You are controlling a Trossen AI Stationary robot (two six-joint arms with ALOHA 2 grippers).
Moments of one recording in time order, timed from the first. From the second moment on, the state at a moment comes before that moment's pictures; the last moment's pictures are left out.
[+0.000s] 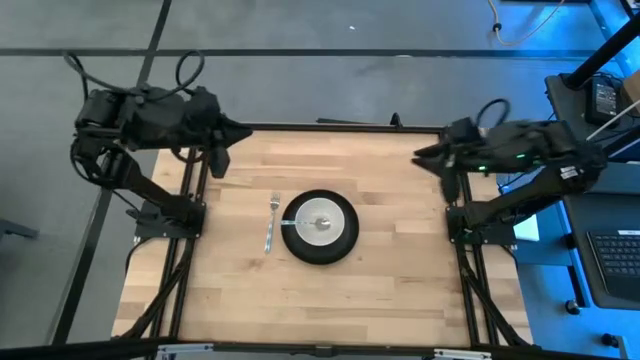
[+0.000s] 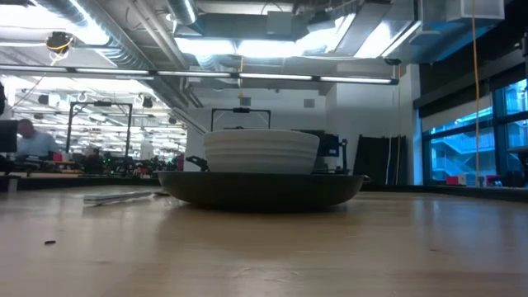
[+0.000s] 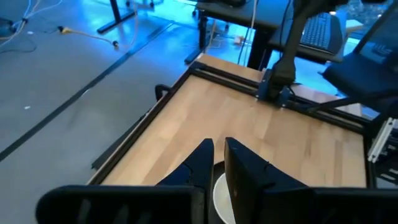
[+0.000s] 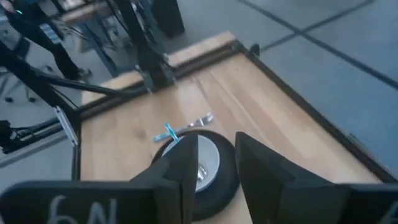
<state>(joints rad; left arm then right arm) -0.09 1.39 2.28 -1.43 -0.45 -0.34 0.20 1.11 1.73 -1.13 0.40 0.48</state>
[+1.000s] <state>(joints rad) -0.11 1.15 2.28 -1.53 -0.43 -0.27 0.21 0.63 1.31 -1.06 0.49 0.38</state>
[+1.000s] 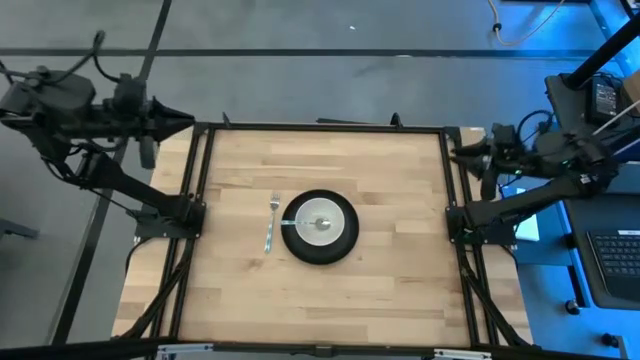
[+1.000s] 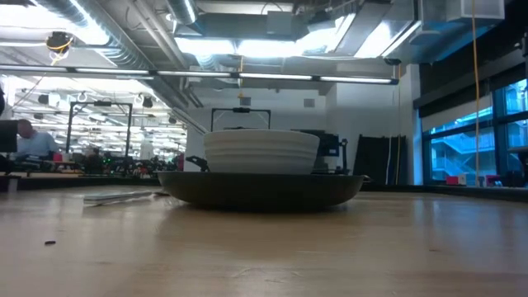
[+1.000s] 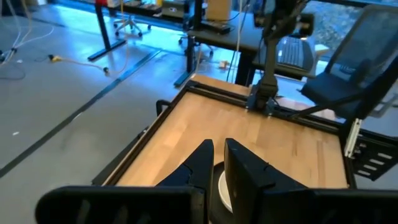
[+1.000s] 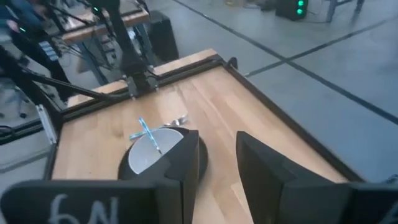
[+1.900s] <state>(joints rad) -0.11 0.85 2.22 -1.57 -0.32 -0.39 0.21 0.20 0.58 -0.32 0.28 0.43</state>
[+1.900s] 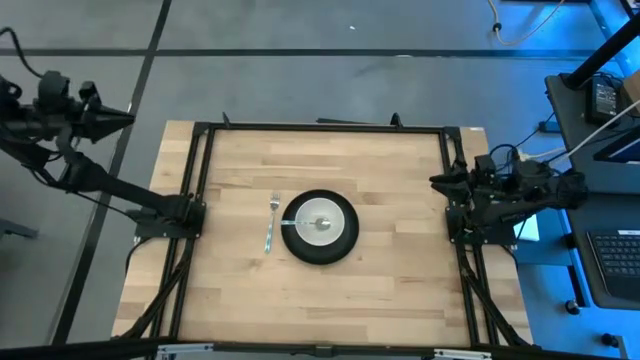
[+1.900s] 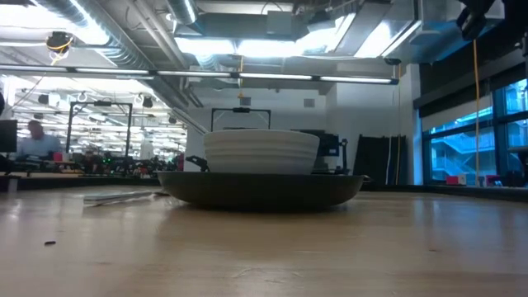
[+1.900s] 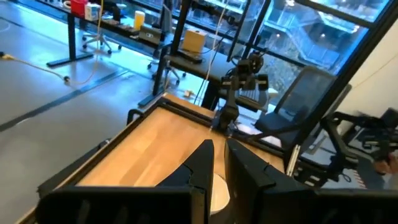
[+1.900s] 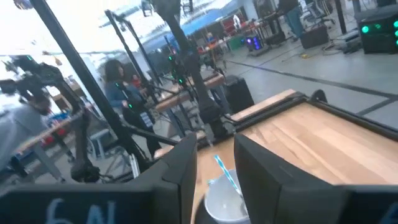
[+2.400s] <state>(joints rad) -0.11 0.40 1.36 -1.04 -0.25 -0.25 0.21 0.20 0.48 -0.15 0.29 0.43</state>
